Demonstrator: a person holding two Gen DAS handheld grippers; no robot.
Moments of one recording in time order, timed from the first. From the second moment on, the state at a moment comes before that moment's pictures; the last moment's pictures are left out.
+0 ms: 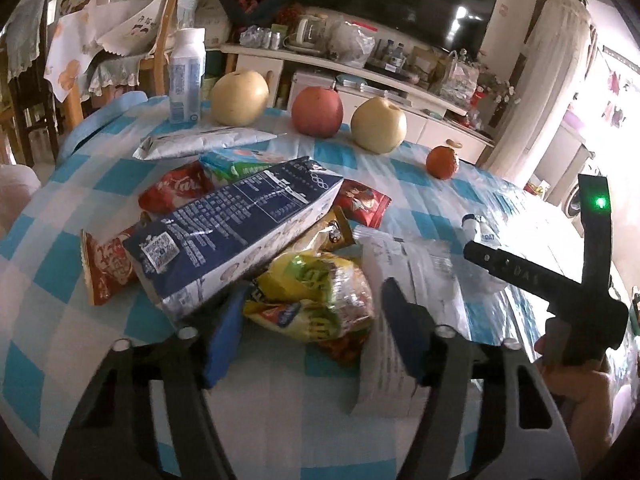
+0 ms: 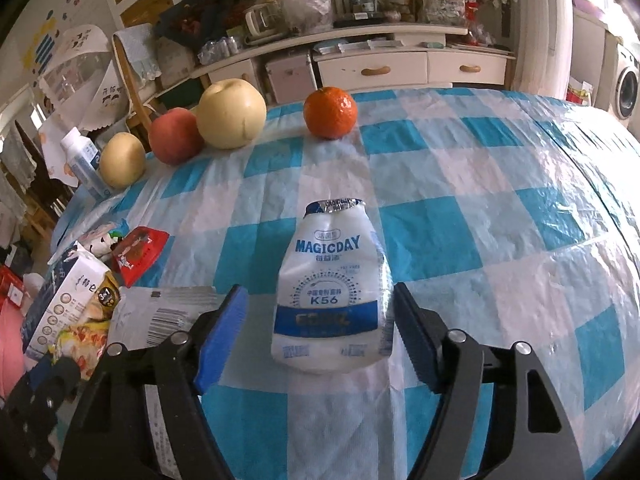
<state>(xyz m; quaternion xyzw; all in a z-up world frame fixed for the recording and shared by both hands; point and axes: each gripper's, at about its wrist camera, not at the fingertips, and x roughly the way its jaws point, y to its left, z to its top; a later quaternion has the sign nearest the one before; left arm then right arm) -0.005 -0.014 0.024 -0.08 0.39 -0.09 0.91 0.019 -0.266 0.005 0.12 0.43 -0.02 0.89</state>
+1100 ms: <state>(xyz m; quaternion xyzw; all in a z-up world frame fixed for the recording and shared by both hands) -0.055 0.040 0.052 -0.11 0.34 -0.12 0.92 -0.013 -0.259 0.041 0.16 0.40 0.08 0.90</state>
